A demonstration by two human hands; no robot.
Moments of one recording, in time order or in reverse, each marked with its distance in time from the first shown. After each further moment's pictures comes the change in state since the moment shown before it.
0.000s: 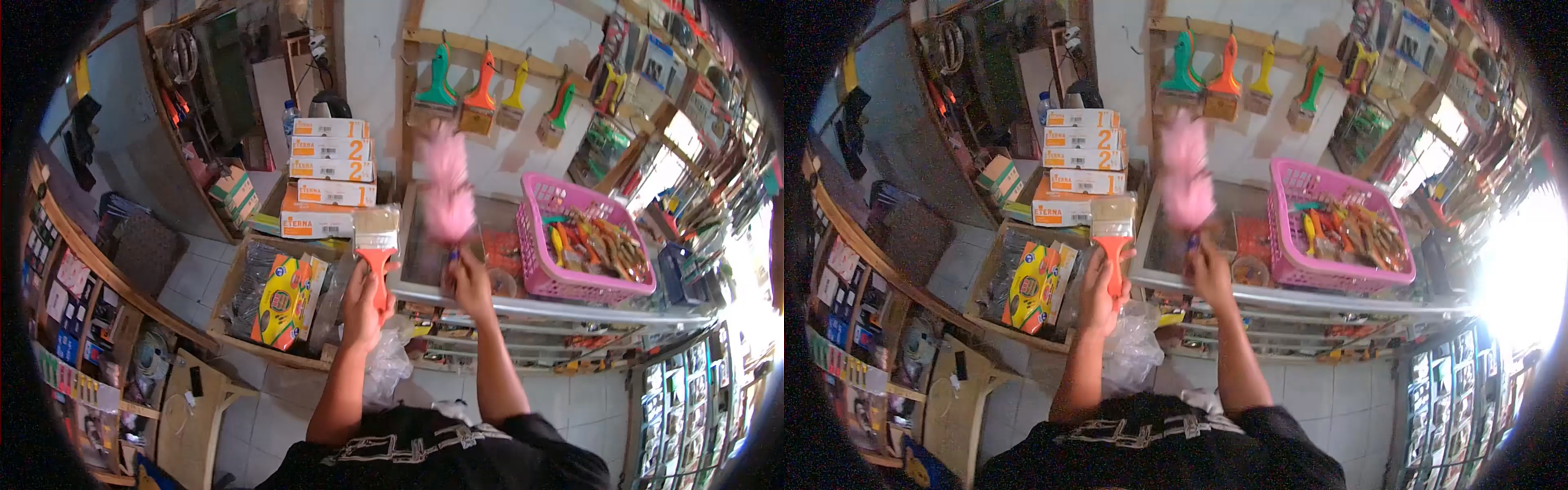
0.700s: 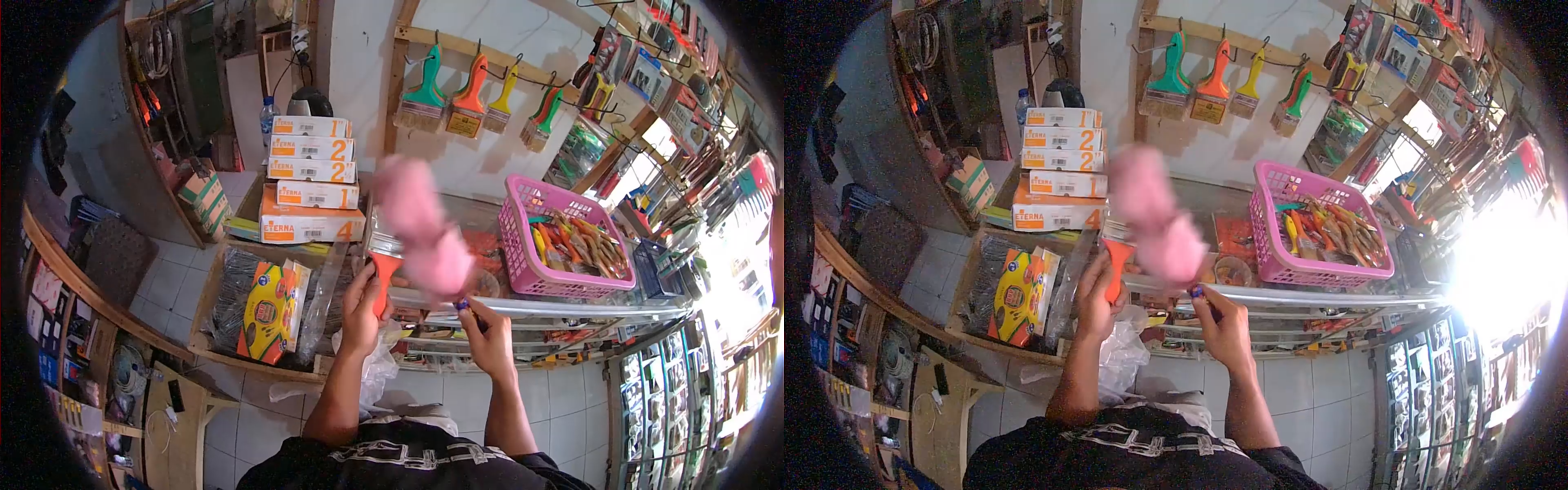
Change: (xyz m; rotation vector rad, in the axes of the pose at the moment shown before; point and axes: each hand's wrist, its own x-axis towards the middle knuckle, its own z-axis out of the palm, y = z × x) left_hand 0.011 -0.014 -0.009 -0.021 -0.025 -0.020; right_hand -0.094 -0.130 -0.025 -0.307 0.083 0.211
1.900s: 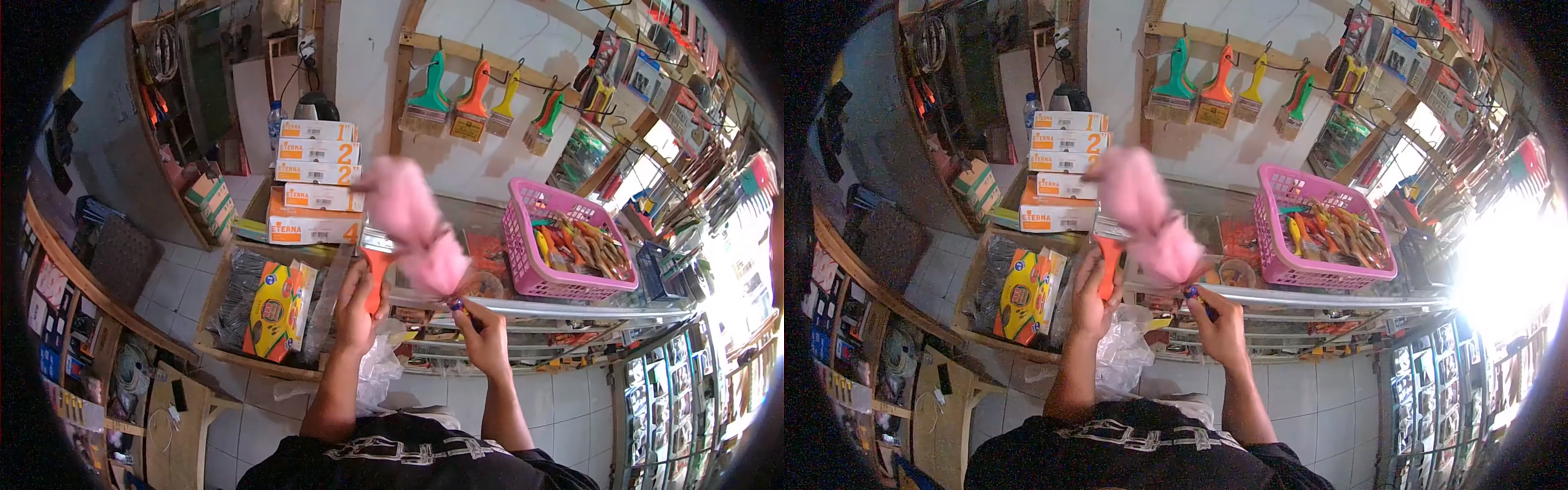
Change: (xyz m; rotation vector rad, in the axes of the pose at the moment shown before) left_hand -0.003 0.017 -0.010 -0.140 -0.064 -0.001; right_hand -0.001 0.004 0.014 0.086 0.005 -0.074
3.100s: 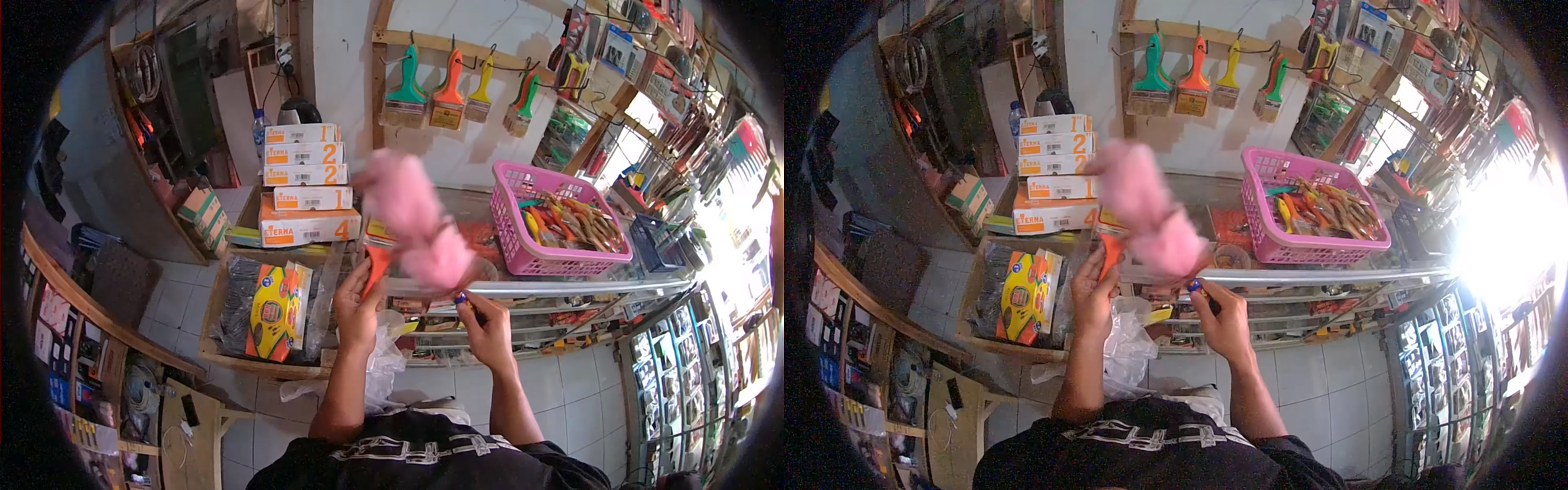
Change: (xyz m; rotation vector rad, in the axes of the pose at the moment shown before) left_hand -0.012 -0.015 0.011 0.151 0.142 0.110; right_hand -0.022 0.002 -0.007 -0.072 0.111 -0.192
